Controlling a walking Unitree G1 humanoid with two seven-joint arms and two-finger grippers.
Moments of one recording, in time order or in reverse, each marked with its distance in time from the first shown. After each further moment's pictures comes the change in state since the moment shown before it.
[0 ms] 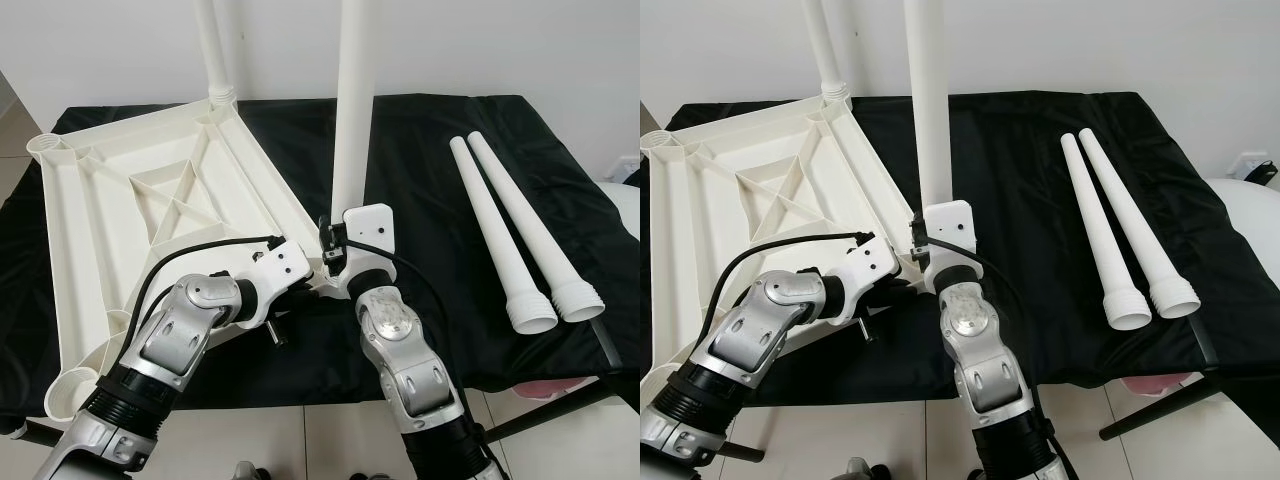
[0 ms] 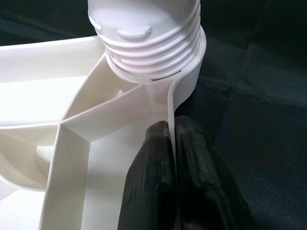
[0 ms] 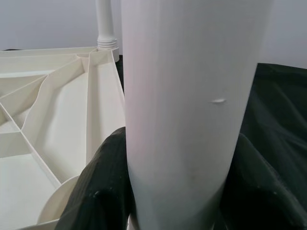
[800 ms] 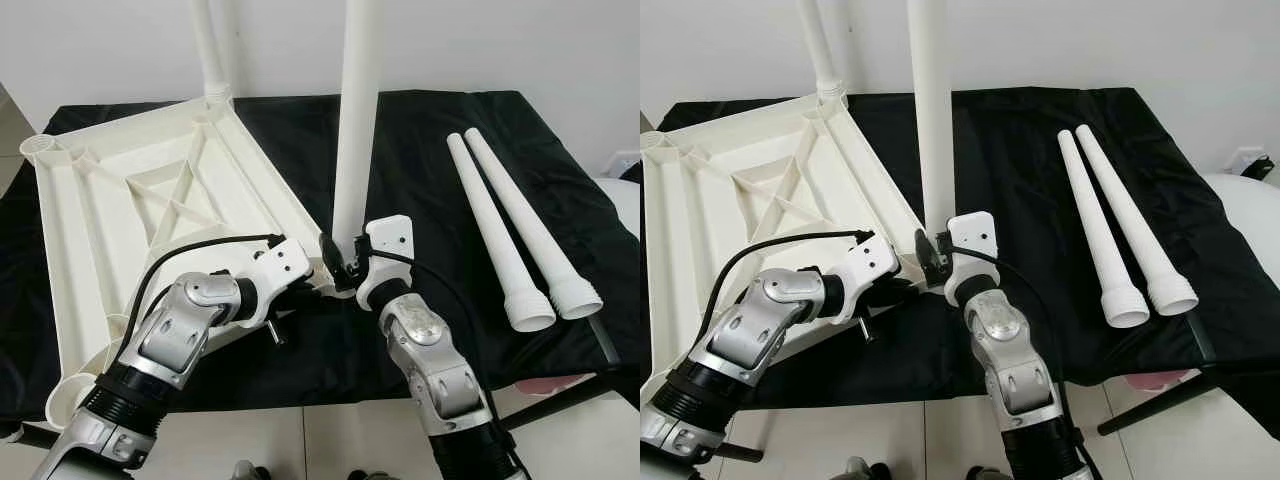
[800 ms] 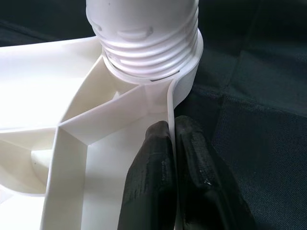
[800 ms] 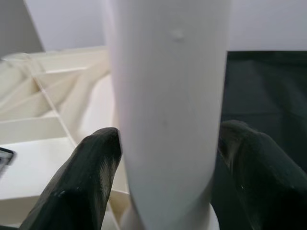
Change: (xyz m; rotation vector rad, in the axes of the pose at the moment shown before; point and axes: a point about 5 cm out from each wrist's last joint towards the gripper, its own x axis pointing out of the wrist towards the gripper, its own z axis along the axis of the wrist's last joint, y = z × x) left arm -0.001 0.000 0.001 -0.010 -0.017 -0.014; right arm -0.008 -0.016 0.004 0.094 -0.089 0.270
